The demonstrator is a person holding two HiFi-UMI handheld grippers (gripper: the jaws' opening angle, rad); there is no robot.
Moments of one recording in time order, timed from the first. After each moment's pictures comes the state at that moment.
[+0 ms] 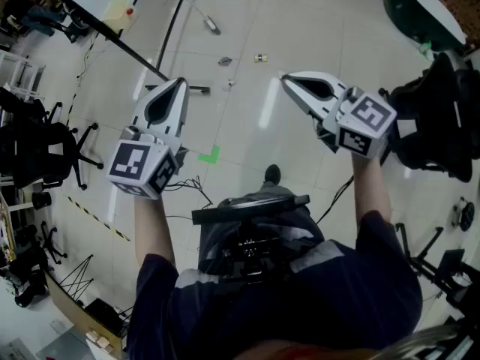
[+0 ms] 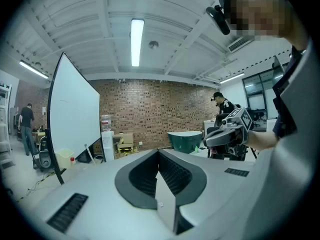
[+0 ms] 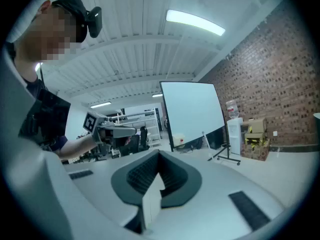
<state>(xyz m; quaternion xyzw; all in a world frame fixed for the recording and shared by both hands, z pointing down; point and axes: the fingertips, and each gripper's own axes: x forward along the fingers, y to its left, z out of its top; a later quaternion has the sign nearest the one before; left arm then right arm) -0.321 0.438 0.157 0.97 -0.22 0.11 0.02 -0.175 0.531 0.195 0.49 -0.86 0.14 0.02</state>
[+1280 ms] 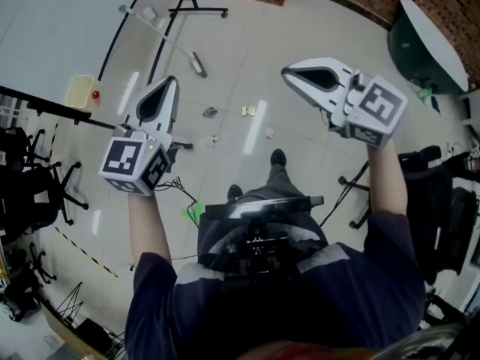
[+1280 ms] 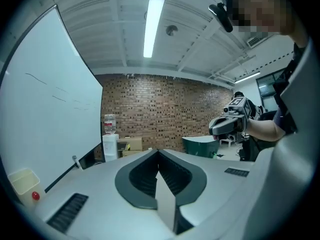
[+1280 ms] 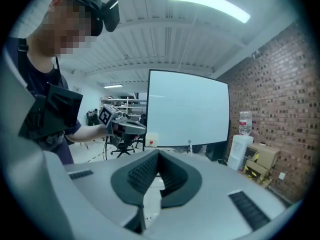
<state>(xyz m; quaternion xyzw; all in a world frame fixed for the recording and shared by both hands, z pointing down) -0.074 0.097 0.186 0.96 -0.25 0.09 0.04 0.083 0.199 0.181 0.41 -0.90 0.05 0.14</state>
